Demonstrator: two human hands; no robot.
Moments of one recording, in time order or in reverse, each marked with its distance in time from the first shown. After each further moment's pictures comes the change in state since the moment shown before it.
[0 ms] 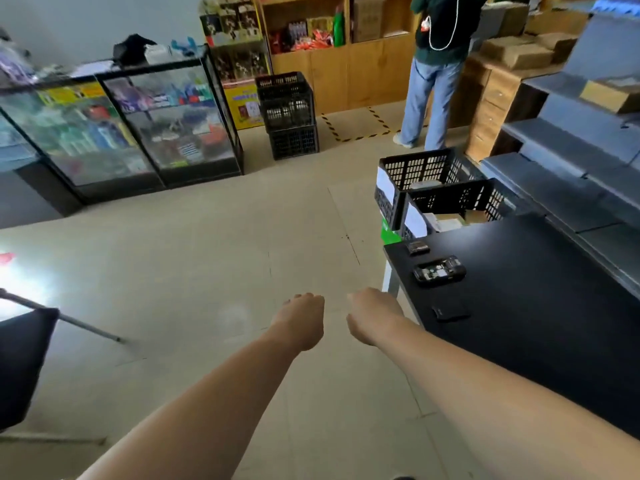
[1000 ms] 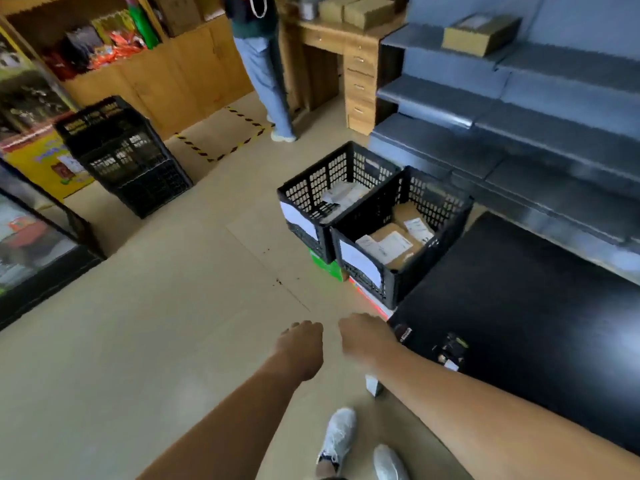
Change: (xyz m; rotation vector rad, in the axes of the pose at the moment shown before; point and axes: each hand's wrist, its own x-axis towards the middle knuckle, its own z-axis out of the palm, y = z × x) left_hand 0.468 0.026 -0.039 0.167 -0.274 0.430; right_hand 0.352 0.191 -0.053 0.281 -0.019 0.359
